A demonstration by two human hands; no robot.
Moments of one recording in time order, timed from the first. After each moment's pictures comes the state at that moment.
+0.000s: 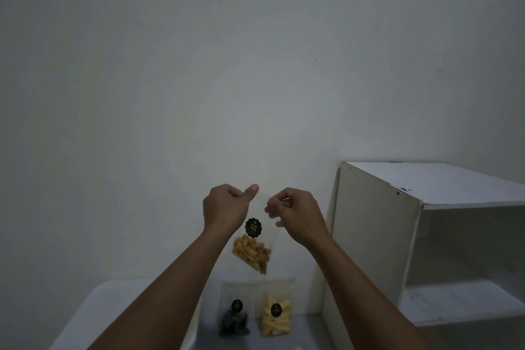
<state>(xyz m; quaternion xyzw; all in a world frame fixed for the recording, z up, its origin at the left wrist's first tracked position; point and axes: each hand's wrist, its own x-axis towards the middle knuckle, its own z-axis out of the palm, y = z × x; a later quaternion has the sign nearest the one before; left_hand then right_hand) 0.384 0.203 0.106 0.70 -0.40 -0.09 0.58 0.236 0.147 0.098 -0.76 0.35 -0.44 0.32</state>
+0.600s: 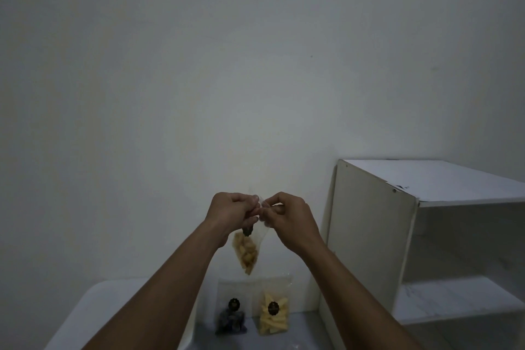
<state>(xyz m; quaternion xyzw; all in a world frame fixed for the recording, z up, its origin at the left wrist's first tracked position) 0.383 0.198 0.100 0.57 -0.38 -0.37 0.63 0.238 0.154 0.085 -0.78 0.35 -0.44 0.28</state>
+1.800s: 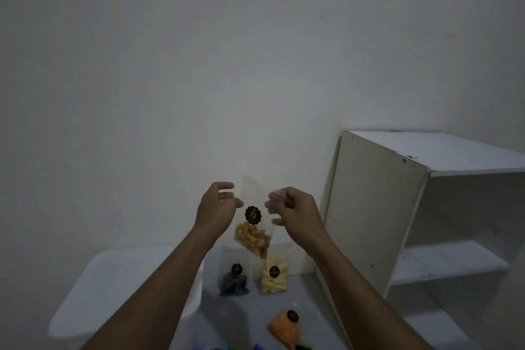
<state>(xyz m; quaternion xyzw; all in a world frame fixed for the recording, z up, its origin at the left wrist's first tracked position) 0.418 0.216 0.039 0.65 -0.40 -0.28 0.58 0.246 0.167 0.036 -0.69 0.36 -0.46 0.44</state>
